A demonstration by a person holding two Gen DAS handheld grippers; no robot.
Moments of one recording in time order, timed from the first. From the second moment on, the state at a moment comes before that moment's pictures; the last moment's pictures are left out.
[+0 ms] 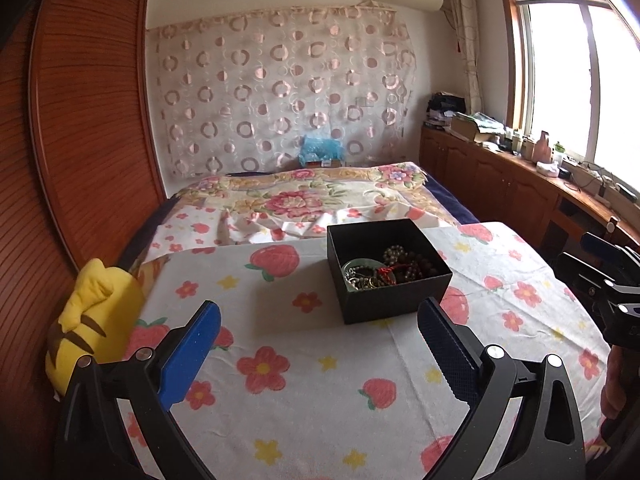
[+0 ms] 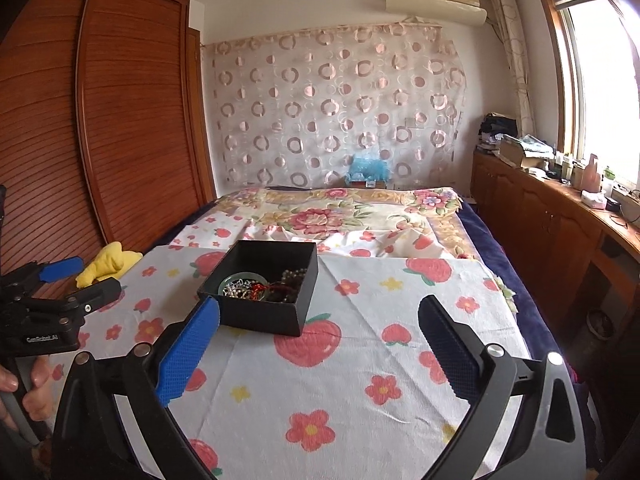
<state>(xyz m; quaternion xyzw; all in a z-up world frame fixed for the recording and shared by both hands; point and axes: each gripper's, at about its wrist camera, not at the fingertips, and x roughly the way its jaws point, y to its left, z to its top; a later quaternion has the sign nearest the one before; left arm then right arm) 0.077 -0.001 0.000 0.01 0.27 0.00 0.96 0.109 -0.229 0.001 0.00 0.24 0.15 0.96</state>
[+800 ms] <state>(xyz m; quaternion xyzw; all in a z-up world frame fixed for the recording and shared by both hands) 0.071 -0.004 0.006 0.01 0.26 0.00 0.96 0.108 -0.232 -0.001 0.00 0.24 0.14 0.96</state>
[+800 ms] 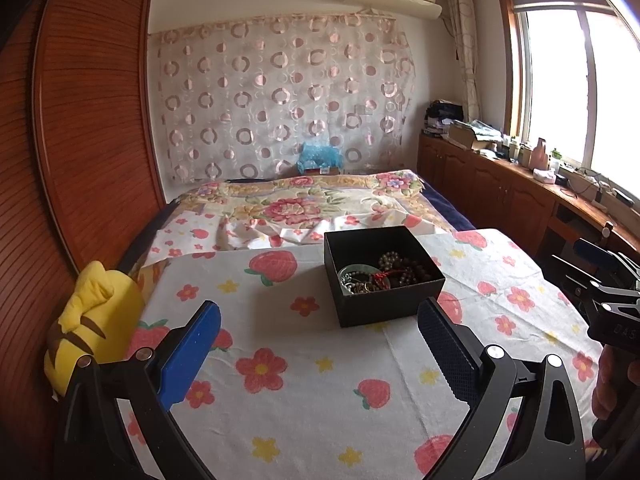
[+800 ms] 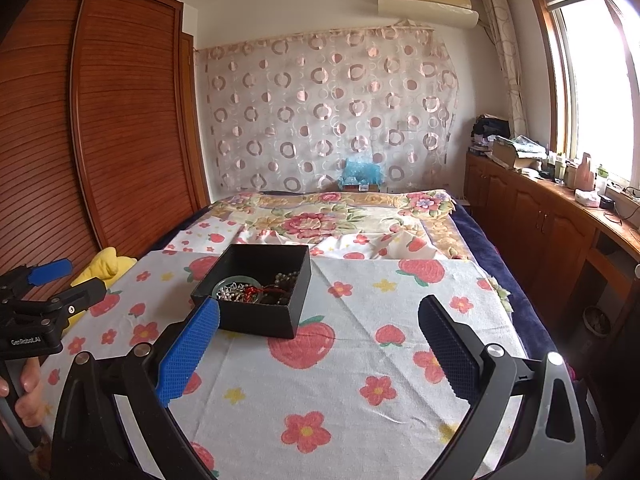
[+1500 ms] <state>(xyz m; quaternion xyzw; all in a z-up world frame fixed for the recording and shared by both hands) 0.066 -0.009 0.011 0.01 0.26 0.00 0.97 0.108 -0.233 -0.001 0.00 0.23 0.14 0.96</state>
